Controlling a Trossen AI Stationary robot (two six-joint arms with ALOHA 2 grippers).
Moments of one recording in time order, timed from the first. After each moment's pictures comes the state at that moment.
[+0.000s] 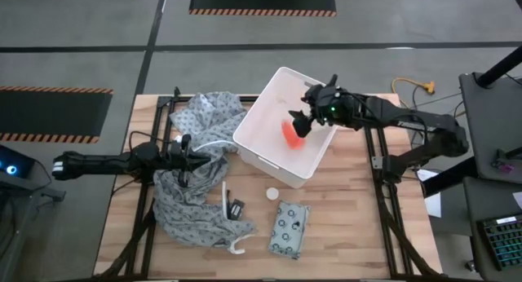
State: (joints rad) left arm 0.06 0.24 0.01 0.19 -0.01 -0.17; right arm -0.19 1.33 1.38 -0.65 0.38 0.35
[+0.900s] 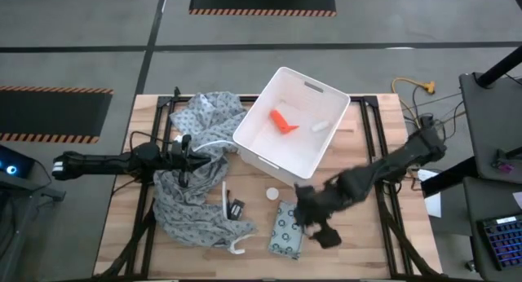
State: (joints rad) left arm 0.06 0.24 0.01 0.17 -0.01 -0.17; right arm 0.48 1.66 1.45 -0.90 -0.18 0.22
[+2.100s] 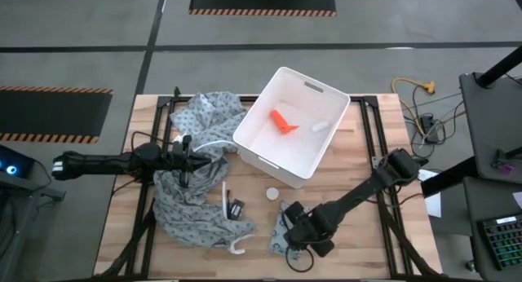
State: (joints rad) left arm 0.06 0.25 0.01 0.15 -0.01 -0.17; right arm 0.57 1.98 1.43 -0.88 0.01 -0.08
